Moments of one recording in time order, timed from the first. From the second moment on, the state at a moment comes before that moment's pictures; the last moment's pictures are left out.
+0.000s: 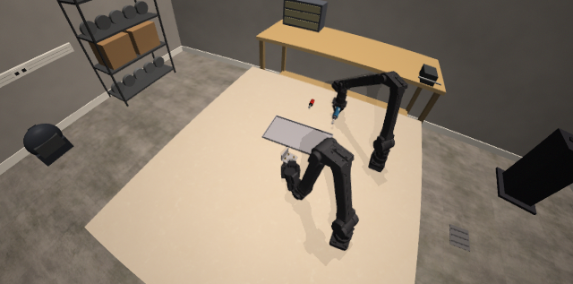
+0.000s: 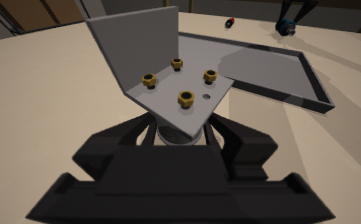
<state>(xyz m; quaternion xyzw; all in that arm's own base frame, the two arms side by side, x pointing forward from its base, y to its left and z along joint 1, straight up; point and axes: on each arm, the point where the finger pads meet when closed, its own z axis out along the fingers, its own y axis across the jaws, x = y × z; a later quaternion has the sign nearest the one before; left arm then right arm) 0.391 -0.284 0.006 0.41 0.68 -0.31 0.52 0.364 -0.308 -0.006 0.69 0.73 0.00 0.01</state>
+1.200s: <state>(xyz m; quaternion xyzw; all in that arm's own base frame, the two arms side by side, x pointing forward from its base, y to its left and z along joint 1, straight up) 0.391 -0.284 0.006 0.41 0.68 -0.31 0.52 0.362 -0.306 -0.010 0.69 0.73 0.00 0.00</state>
